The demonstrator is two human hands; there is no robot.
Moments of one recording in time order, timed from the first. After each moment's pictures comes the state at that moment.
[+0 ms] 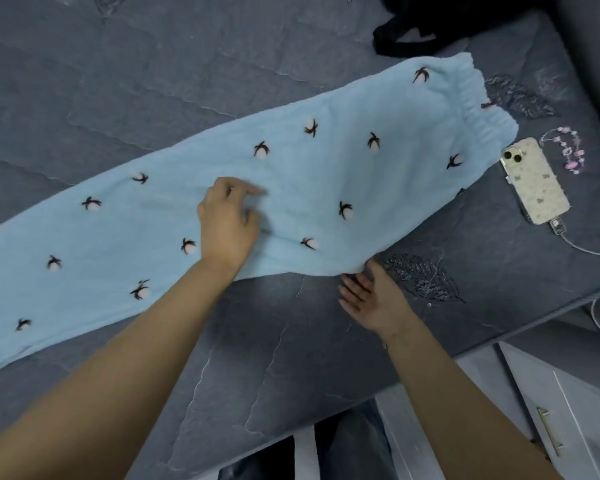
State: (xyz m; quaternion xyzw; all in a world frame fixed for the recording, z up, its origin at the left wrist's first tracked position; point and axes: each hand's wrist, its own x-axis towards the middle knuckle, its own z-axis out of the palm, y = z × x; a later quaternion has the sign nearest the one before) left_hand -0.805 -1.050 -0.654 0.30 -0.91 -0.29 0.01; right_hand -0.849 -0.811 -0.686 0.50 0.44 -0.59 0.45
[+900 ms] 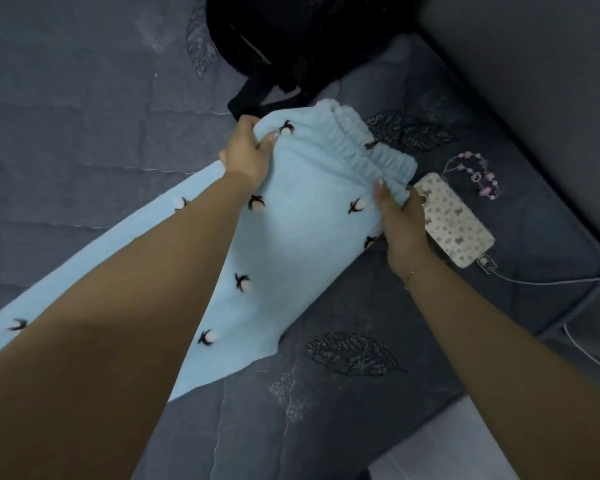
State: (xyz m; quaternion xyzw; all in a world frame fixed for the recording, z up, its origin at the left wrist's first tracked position) left_hand -1.137 -0.966 -0.720 0.29 -0.86 -0.42 -0.07; right_hand -1.097 -0.732 -0.715 0.25 0.64 -0.70 0.18
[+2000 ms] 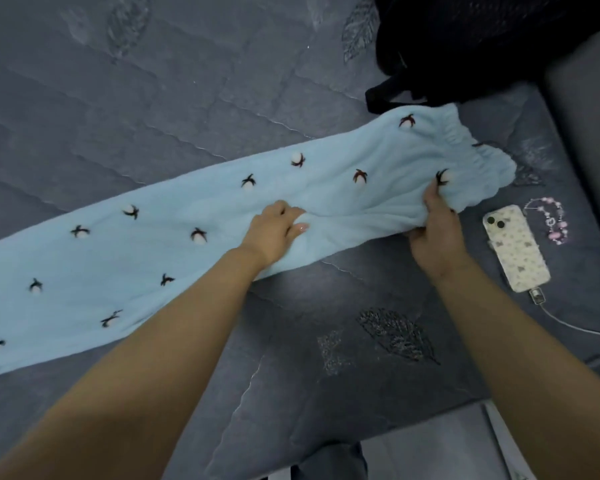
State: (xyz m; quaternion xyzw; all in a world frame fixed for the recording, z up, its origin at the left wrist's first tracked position) left_hand -0.910 -1.024 -0.692 0.21 -0.90 -0.35 -0.17; right_hand -1.049 -0.817 -0.656 0.26 0.55 -0.75 0.27
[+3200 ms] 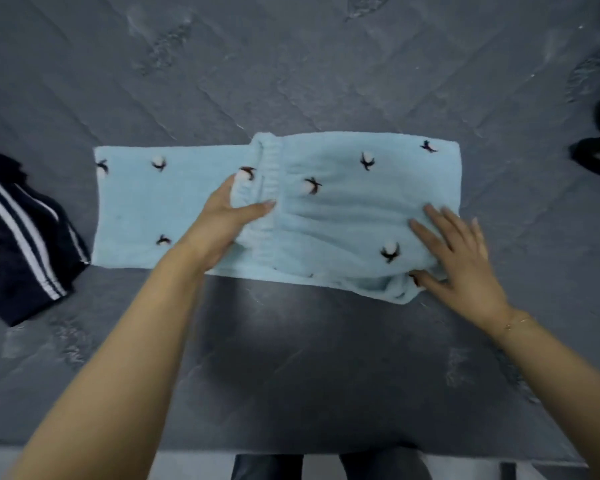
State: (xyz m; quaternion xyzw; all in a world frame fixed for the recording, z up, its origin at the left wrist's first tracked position) left_hand -0.627 -1.225 -0.623 0.49 -0.49 -0.71 0.09; right_hand -0.887 -0.948 -0.644 -0.59 0.77 -0.12 0.18
